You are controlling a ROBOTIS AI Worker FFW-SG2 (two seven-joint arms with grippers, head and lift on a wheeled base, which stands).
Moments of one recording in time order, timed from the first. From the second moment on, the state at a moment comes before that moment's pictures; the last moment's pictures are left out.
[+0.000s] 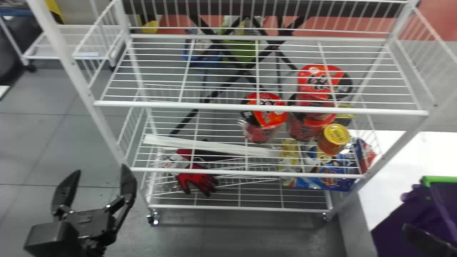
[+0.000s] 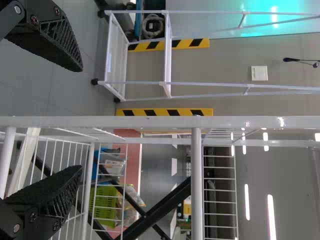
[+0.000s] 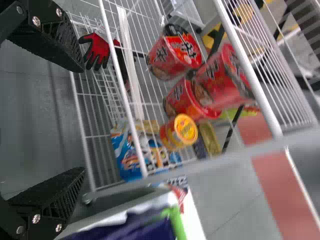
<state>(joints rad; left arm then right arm) 0.62 0.21 -0.10 -1.79 0.12 -0.38 0.32 0.76 0.00 -0.85 -2.60 -0.84 1.29 0.32</state>
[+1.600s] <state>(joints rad) 0.62 0.22 -0.12 -1.78 0.12 -0.46 0.35 0.57 -0.41 -0.95 -1.80 -0.19 1.57 0.67</state>
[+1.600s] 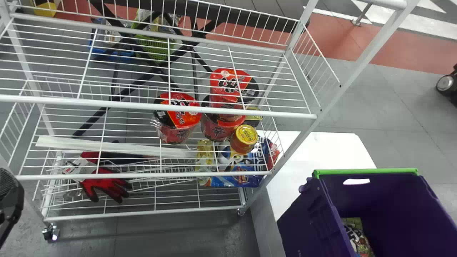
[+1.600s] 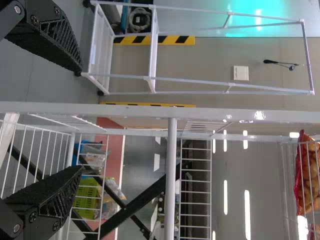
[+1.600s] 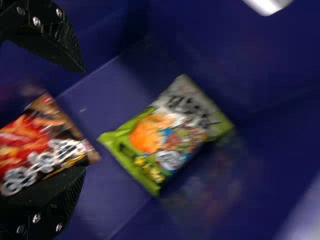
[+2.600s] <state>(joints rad) 0.65 0.21 -0.09 -1.77 0.12 -0.51 0.37 0.53 -0.46 -0.58 -1.47 0.14 1.40 0.74</state>
